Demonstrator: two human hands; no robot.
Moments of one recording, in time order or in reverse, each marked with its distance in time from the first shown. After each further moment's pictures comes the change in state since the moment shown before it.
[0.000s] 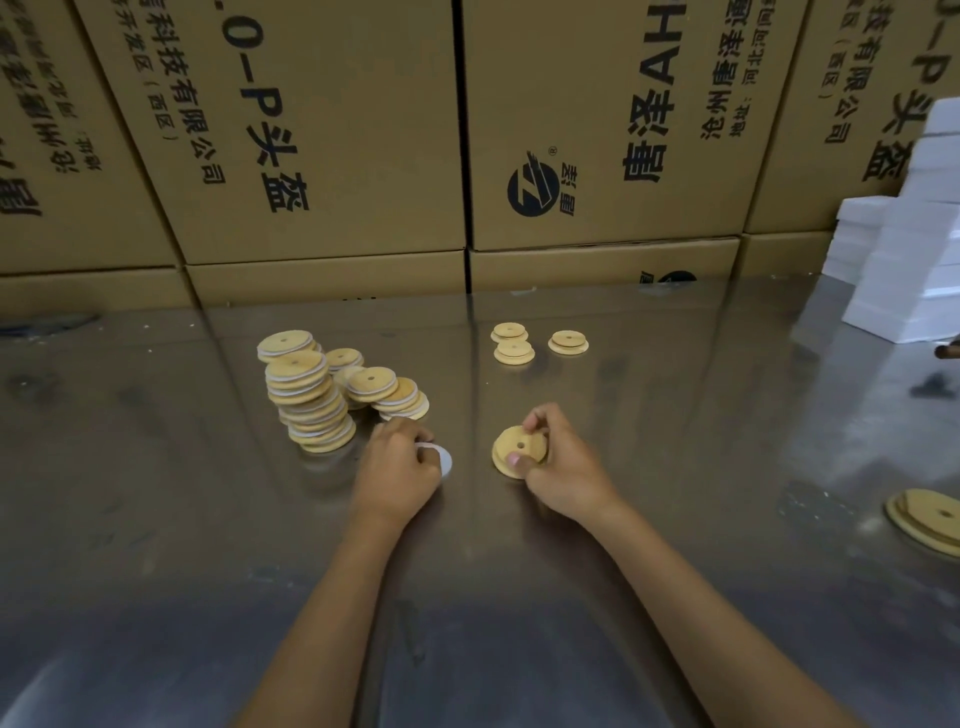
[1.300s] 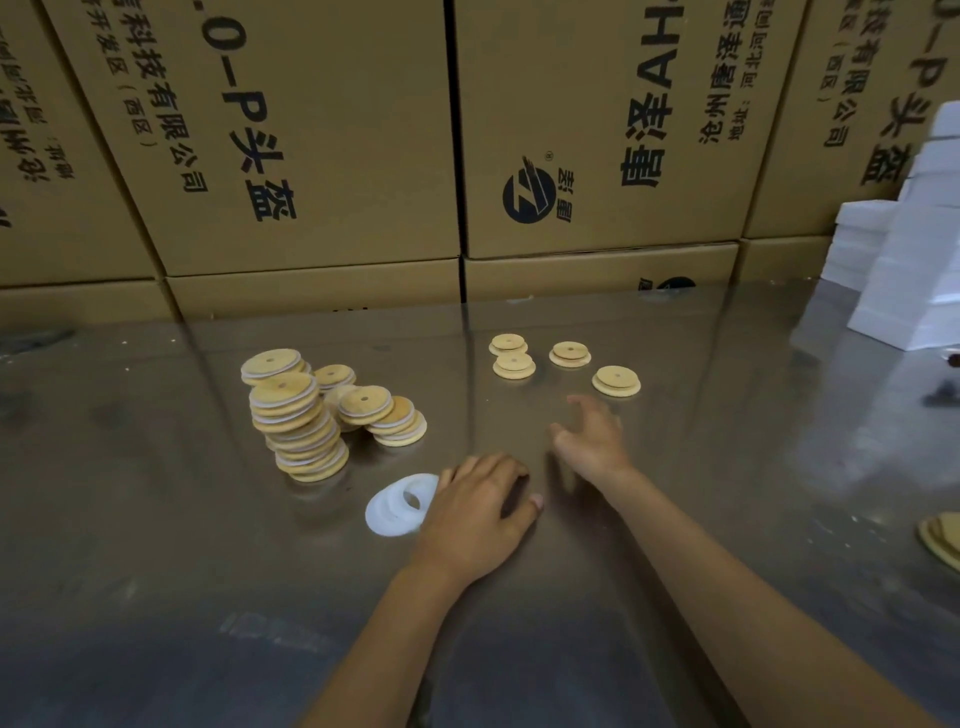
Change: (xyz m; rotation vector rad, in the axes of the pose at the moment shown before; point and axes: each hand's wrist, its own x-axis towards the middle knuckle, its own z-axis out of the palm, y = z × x) left_hand -0.017 0.043 0.032 0.116 -0.277 0.390; right_hand 0.076 0.026 -0.010 -0.036 0.166 0.199
